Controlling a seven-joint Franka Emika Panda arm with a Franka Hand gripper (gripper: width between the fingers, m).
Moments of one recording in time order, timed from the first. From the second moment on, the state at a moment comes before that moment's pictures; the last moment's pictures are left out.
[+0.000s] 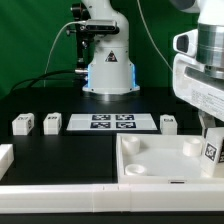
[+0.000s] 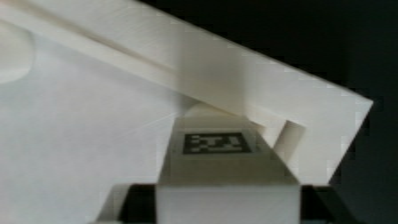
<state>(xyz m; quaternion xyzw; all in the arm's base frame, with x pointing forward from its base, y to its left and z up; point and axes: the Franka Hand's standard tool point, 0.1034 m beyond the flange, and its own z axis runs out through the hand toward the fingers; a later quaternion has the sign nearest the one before) 0.628 0.124 0.072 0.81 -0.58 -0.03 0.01</state>
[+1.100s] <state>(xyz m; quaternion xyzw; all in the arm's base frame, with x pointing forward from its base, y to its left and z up) 0.628 0.121 0.071 0.96 -0.26 -0.03 0.00</state>
